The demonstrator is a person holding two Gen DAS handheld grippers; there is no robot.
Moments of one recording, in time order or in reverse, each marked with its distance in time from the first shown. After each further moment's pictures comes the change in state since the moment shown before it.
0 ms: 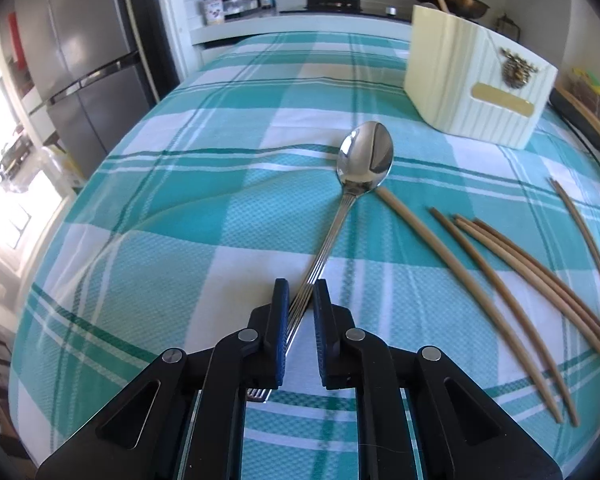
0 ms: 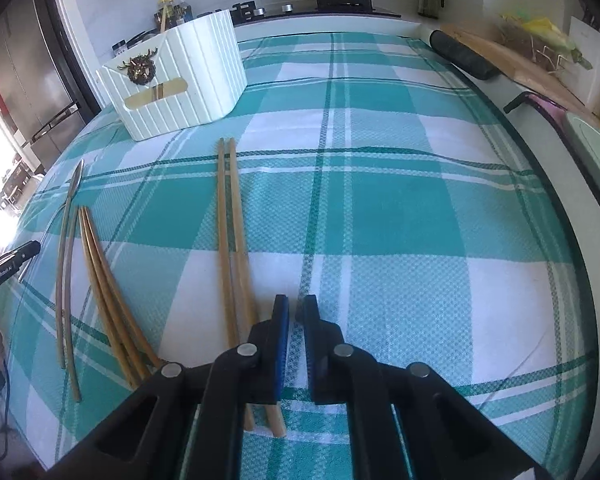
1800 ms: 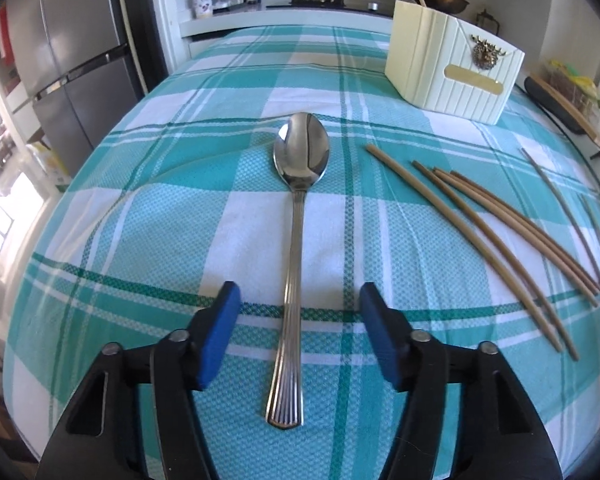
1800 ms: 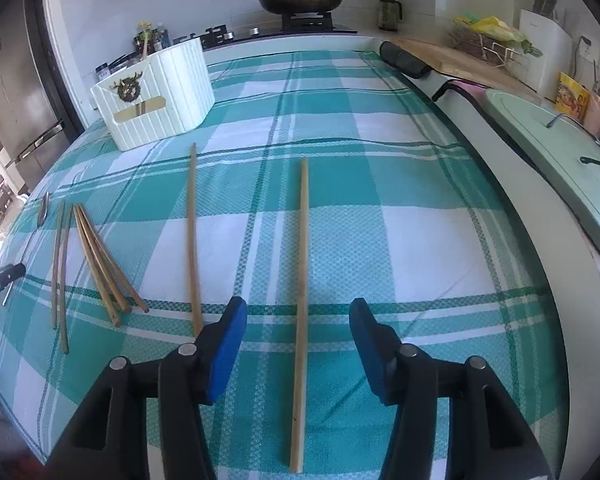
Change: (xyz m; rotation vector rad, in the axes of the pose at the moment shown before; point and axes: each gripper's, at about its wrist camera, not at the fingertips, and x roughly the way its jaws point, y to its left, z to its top) left arm -0.020 0.012 -0.033 0.040 0.014 -0.073; right arm -0.041 -0.028 -0.045 0.039 -0.079 -0.078
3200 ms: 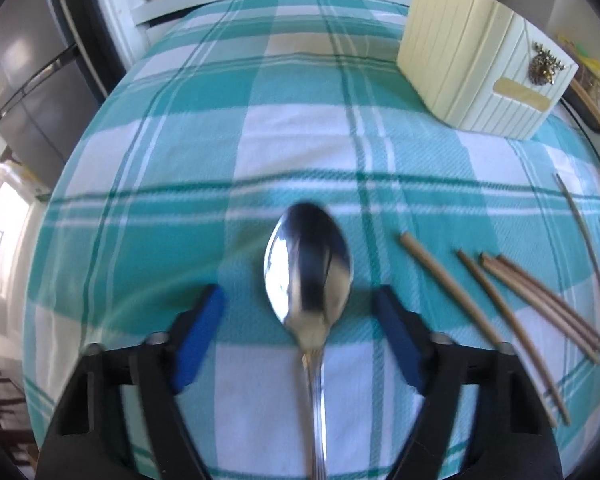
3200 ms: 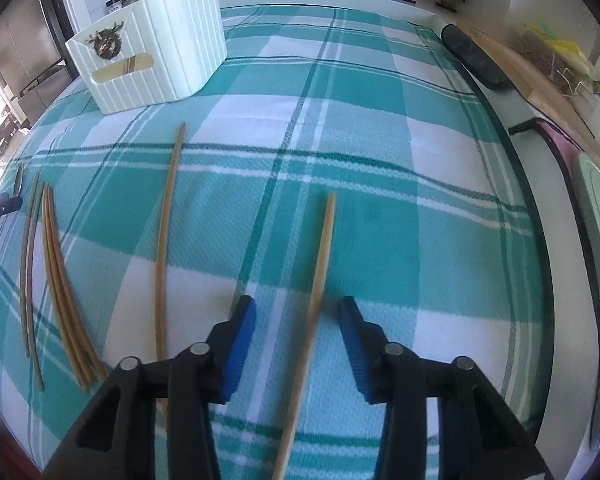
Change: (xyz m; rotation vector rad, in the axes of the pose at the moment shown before) left arm 0.067 0.001 0.098 0.101 0.153 -0.058; right arm 0.071 0.011 0.084 -0.154 0.212 0.008
